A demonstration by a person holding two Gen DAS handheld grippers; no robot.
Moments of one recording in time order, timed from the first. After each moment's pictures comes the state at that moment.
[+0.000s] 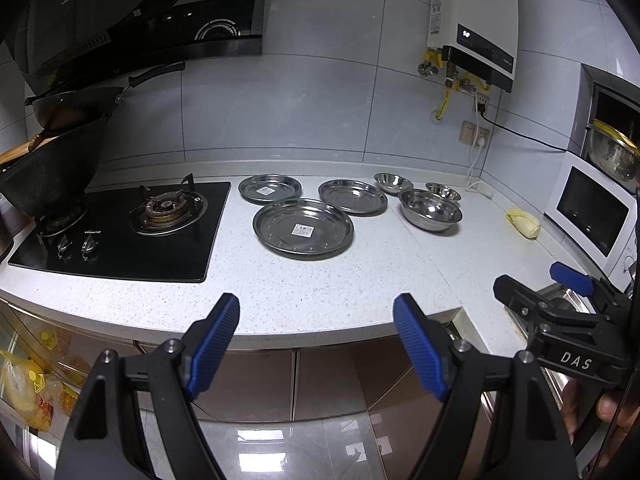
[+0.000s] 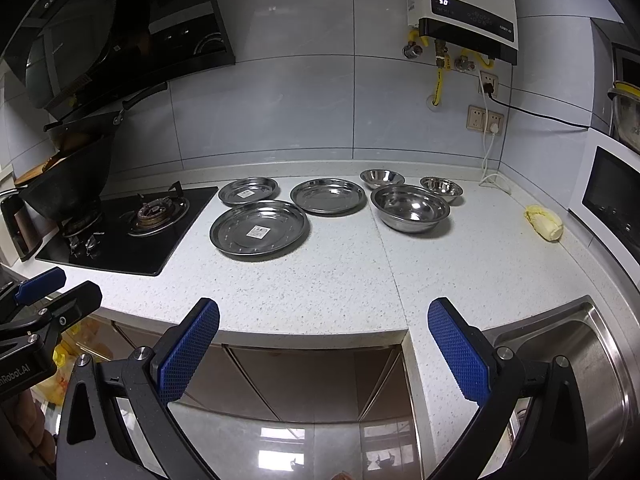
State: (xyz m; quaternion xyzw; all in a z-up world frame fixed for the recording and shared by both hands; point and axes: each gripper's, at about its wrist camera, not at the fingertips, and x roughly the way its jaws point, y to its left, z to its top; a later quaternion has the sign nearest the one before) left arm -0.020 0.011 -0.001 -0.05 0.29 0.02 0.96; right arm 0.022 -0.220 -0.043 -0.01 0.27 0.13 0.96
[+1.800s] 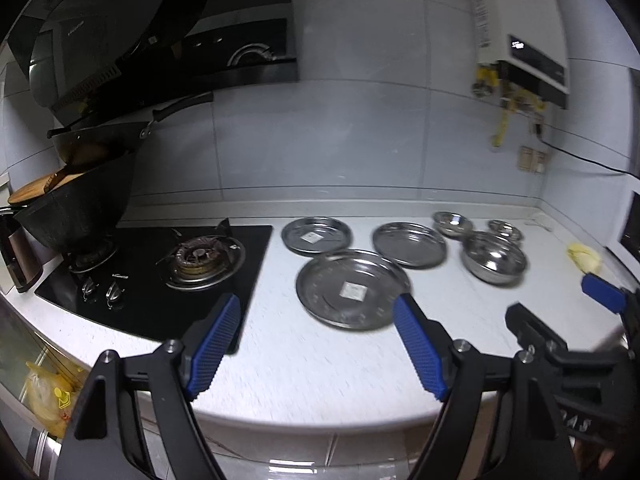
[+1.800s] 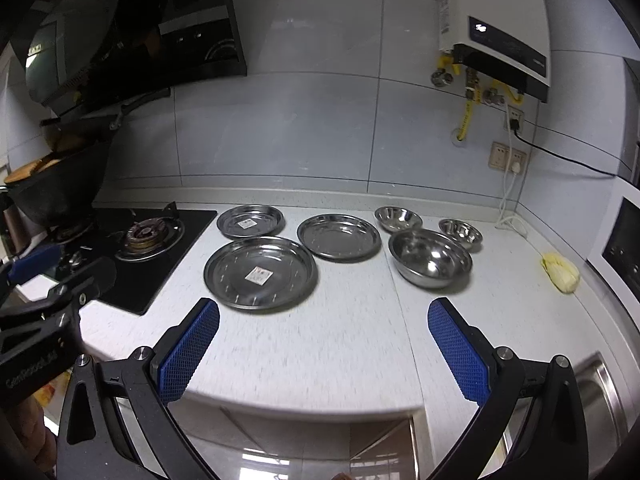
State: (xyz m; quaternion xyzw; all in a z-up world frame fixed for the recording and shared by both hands) left arm 0.092 0.036 0.014 -0.03 0.25 0.12 0.96; right arm 0.106 -0.163 -0.028 -0.05 0.23 0.13 0.96
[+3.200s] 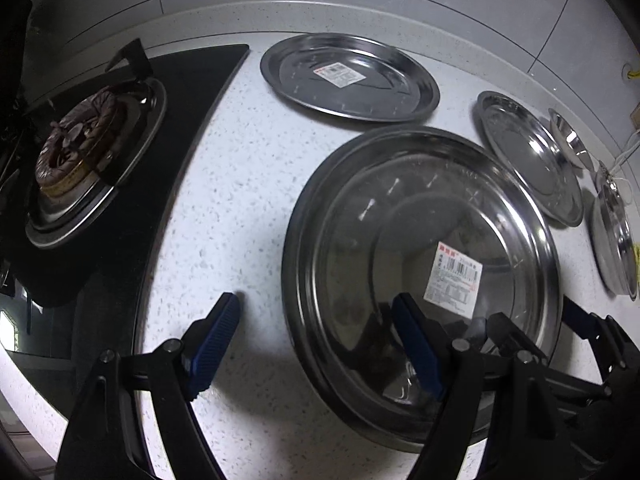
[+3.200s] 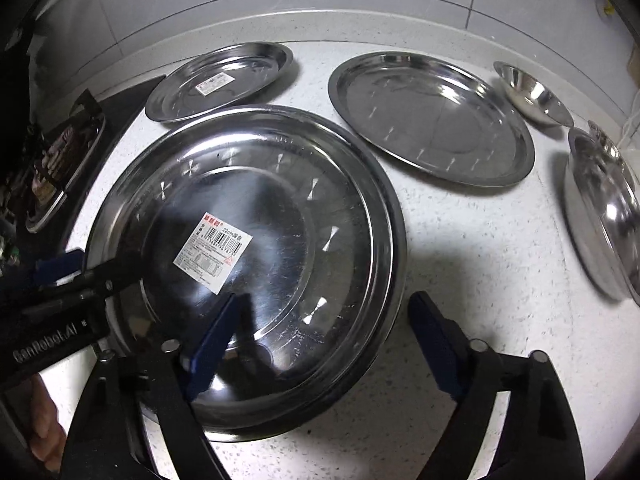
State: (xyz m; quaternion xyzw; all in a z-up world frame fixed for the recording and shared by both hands) left arm 0.374 0.135 -0.173 -0.12 0.54 0.10 0.82; right arm 0.383 -0.056 -0.190 -0.07 0.50 0.18 0.85
